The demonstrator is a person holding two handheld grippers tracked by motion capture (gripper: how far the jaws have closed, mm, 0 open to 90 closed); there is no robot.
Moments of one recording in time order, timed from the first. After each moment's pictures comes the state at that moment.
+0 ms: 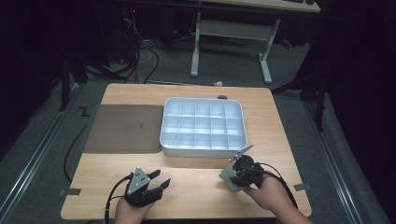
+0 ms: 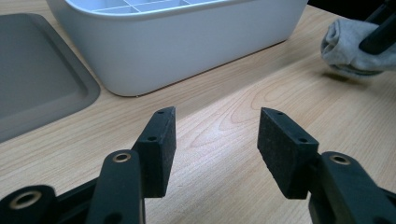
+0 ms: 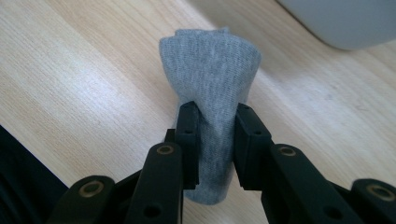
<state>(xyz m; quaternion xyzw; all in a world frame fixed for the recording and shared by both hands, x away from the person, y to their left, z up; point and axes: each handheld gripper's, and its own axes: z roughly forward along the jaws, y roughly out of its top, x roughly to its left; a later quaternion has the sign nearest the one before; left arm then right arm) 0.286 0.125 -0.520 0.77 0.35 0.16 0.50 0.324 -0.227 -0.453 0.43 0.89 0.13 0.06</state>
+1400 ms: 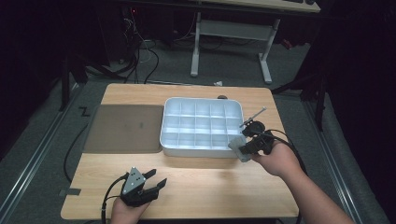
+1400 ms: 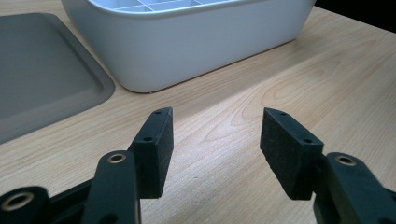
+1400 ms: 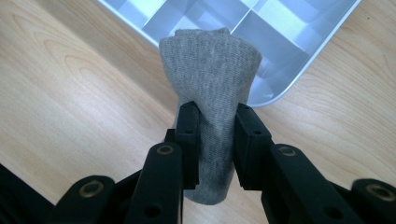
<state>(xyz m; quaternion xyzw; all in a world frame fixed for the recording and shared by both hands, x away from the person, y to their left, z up) 0.287 0.135 -0.520 0.77 0.36 0.16 0.50 0.385 -0.245 -0.376 0.47 0.87 0.13 0.08</state>
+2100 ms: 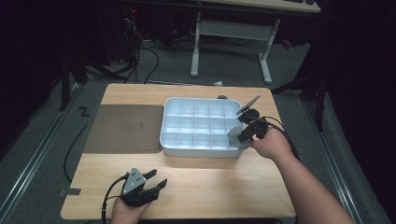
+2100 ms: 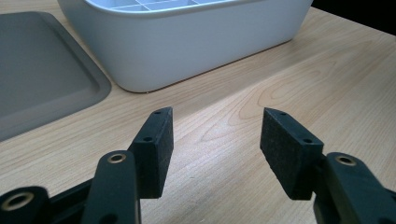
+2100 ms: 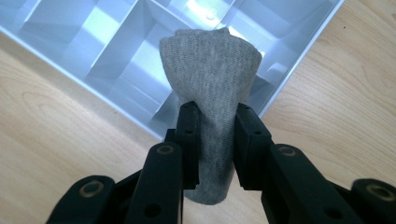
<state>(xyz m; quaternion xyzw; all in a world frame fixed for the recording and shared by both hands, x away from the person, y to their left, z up) 0.287 0.134 -0.520 0.77 0.36 0.16 0.50 0.438 -0.246 -0.387 0.50 0.86 0.10 0.08</state>
